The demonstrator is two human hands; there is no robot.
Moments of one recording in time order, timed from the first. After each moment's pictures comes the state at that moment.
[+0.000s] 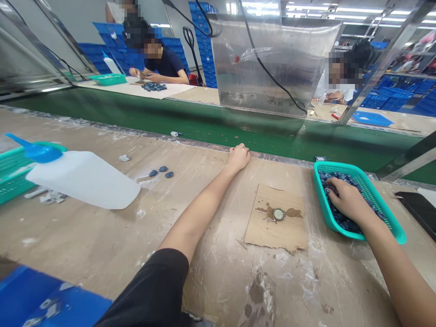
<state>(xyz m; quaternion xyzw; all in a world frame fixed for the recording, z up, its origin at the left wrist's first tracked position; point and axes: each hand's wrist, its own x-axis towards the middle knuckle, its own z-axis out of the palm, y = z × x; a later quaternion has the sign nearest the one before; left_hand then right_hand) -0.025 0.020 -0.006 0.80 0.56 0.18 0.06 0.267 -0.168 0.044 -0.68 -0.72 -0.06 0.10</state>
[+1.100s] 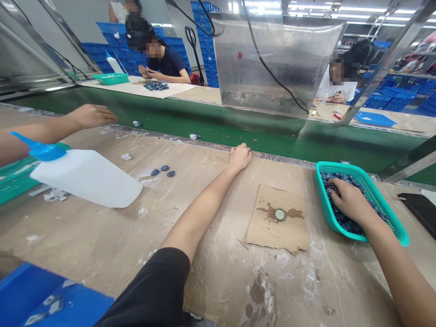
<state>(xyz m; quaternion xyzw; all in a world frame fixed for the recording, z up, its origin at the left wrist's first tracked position) -0.026 0.018 -0.003 0.80 0.56 0.18 0.06 0.266 -0.168 0.045 -0.68 -0.72 -0.06 0.10</state>
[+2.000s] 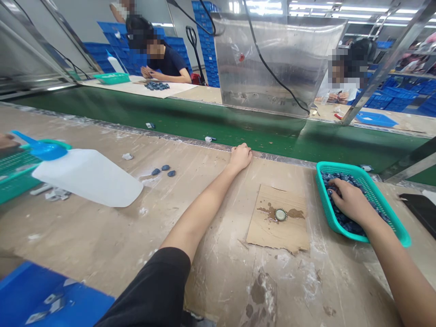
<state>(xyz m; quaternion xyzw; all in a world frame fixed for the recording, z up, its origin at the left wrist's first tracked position) -0.026 0.019 -0.005 0.80 0.56 0.19 0.06 0.267 -0.168 0.046 -0.68 -0.72 -0.06 0.10</state>
